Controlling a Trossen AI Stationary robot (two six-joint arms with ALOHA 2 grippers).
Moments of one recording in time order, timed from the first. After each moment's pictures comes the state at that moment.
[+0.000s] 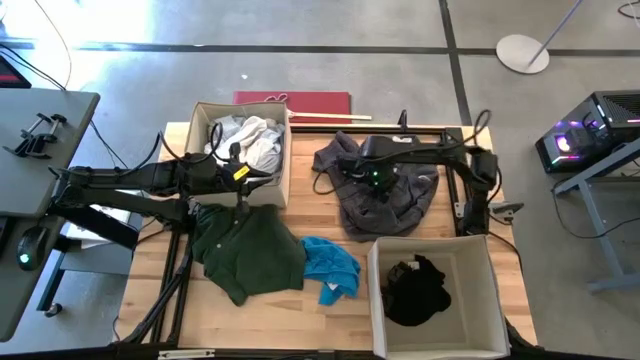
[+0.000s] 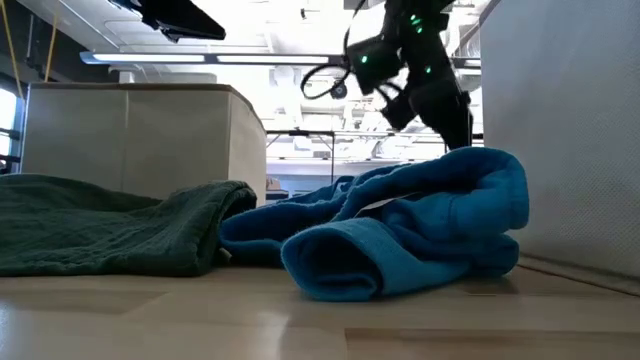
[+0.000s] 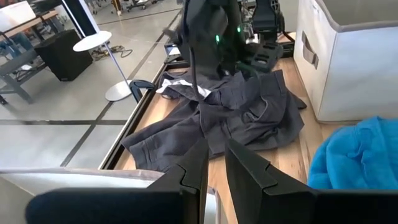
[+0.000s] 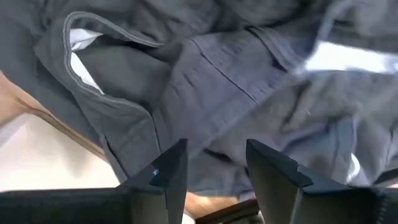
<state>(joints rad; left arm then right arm) 0.03 0.82 0.76 -0.30 -0.25 0.17 -0.25 1.90 1.56 -1.51 -0.01 0.27</state>
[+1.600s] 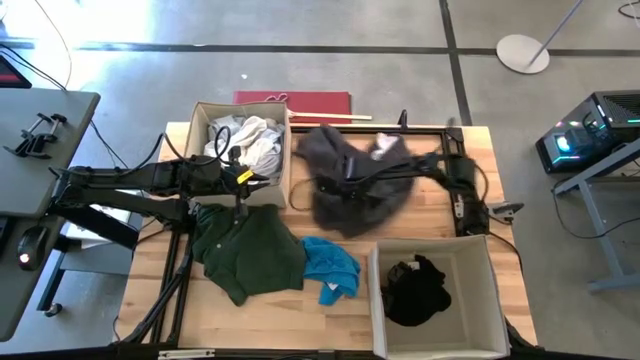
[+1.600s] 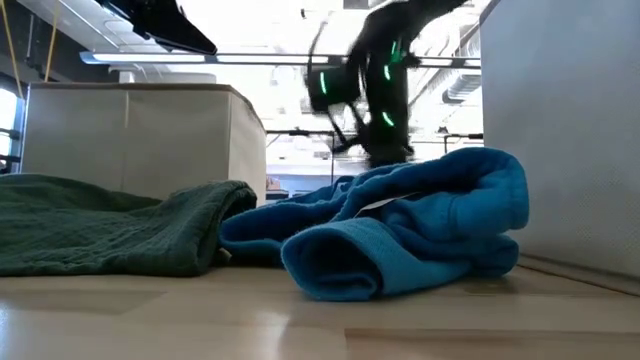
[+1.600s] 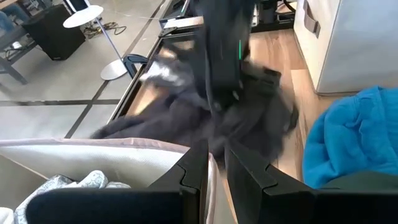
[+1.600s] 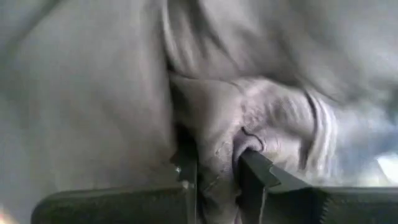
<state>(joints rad) 0.03 0.82 0.76 -0.40 -0.25 0.15 -0.15 2.05 1.56 -1.07 0.22 0.12</state>
